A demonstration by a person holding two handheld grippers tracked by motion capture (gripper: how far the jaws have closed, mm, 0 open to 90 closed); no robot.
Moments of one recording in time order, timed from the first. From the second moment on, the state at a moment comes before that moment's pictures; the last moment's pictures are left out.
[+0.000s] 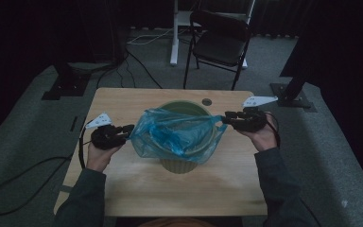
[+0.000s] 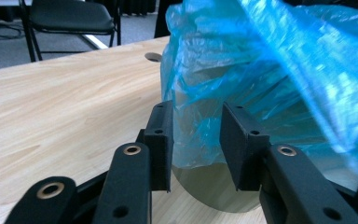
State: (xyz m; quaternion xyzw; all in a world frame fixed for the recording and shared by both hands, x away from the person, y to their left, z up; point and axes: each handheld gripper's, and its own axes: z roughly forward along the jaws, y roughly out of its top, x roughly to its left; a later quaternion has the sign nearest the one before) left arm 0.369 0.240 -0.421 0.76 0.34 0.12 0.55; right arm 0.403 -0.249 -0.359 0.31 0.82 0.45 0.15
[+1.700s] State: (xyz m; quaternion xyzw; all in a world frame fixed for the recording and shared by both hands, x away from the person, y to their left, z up) left arm 0.400 0.199 -0.389 0.76 0.32 0.15 0.55; right arm 0.392 -0.225 -0.364 0.28 0.84 0.46 0.12
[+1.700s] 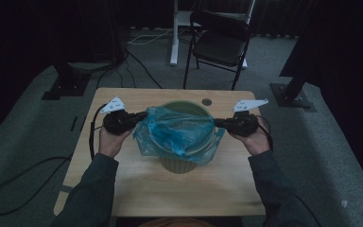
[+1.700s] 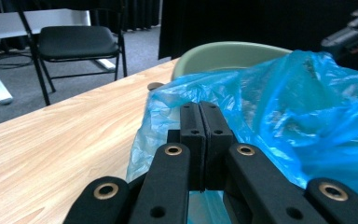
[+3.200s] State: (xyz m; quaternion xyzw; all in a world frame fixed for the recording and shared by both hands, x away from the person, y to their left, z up) left arm 0.411 0.196 -0.403 0.75 0.34 0.15 0.54; right arm 0.411 -0.232 -0.367 0.29 0.82 0.48 0.09
